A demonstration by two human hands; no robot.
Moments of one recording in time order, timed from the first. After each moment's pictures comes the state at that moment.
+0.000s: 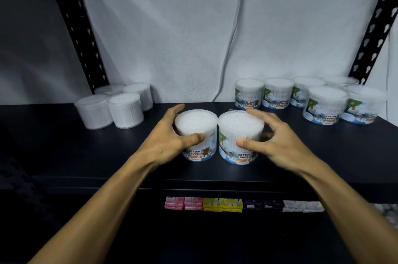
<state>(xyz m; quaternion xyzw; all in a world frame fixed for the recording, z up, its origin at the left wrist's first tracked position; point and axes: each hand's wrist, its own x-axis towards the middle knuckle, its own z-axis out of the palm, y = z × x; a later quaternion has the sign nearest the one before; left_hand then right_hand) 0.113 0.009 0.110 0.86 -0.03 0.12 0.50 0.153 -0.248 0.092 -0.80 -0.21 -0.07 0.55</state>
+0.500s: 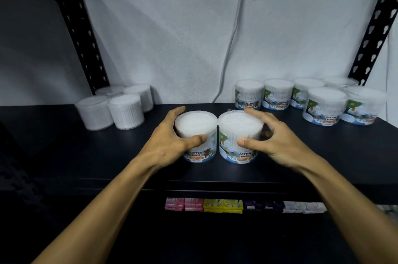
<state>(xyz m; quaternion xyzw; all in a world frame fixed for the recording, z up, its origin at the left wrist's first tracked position) 0.109 0.005 0.110 0.87 -0.01 0.13 0.47 0.160 -0.250 0.095 -0.81 -0.23 -0.03 0.54</state>
